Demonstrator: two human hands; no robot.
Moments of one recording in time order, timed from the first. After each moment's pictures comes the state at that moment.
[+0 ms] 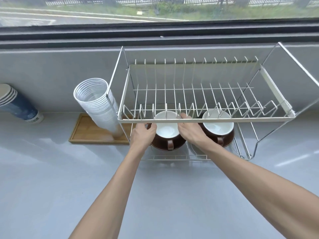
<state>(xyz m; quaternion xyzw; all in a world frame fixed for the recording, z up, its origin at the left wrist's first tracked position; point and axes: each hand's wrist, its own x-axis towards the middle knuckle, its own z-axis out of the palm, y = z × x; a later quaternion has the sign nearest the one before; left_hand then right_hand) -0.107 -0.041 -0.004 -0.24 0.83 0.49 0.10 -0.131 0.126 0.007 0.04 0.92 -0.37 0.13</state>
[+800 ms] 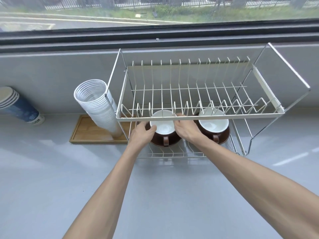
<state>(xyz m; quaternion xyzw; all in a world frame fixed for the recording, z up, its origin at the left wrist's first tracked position) -0.103 -0.043 0.002 -0.17 0.87 0.45 0.14 -0.134 0.127 -0.003 0.04 0.93 -0.35 0.13</state>
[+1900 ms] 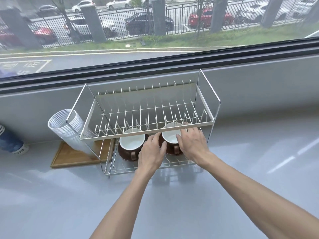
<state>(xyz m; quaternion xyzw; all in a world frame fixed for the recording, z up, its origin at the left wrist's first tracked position) -0.062 0.109 0.016 0.03 0.96 0.29 0.00 -0.075 0.269 0.023 -0.03 0.99 -0.08 -0.07</state>
